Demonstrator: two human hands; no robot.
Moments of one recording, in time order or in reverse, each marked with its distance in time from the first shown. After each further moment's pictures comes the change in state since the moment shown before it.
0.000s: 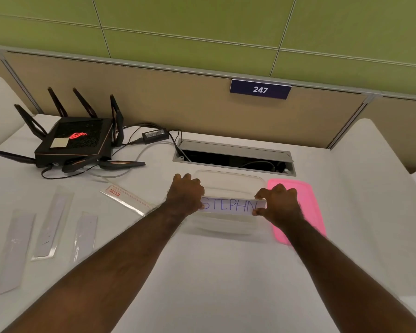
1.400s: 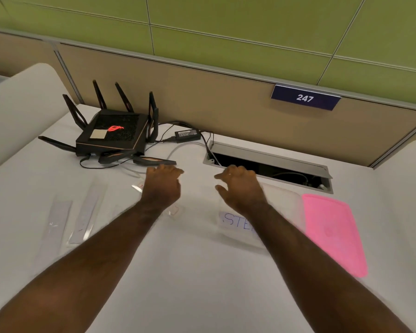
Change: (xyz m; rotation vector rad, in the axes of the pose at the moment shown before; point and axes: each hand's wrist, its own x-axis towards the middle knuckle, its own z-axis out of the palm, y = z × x) left_hand -0.048 -0.128 0.026 -0.205 0.361 -0.338; right_hand 0.060 -0.182 -0.046 0.150 0.119 -0.365
